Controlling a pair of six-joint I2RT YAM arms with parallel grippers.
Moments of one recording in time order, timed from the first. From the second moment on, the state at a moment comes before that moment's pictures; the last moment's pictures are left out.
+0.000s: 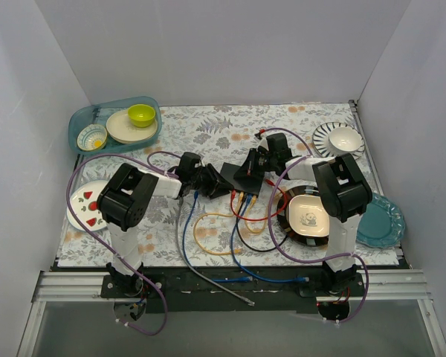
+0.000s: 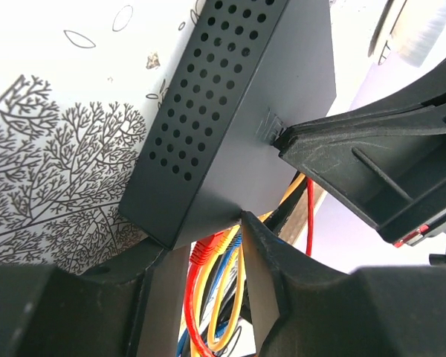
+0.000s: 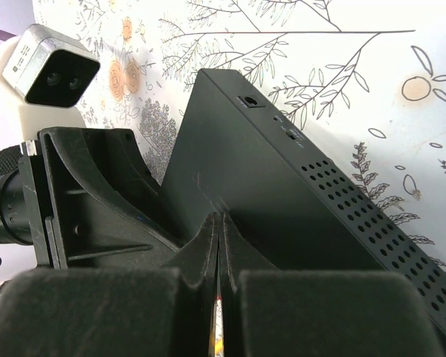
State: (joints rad) left arm -0.49 1.94 0.90 0.33 0.48 -1.20; right arm 0.42 2.00 1.11 0.14 -0.62 0.65
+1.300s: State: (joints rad) left arm -0.50 1.97 0.86 0.50 0.54 -1.11; right arm 0.42 1.99 1.09 0.16 -0.61 0.66
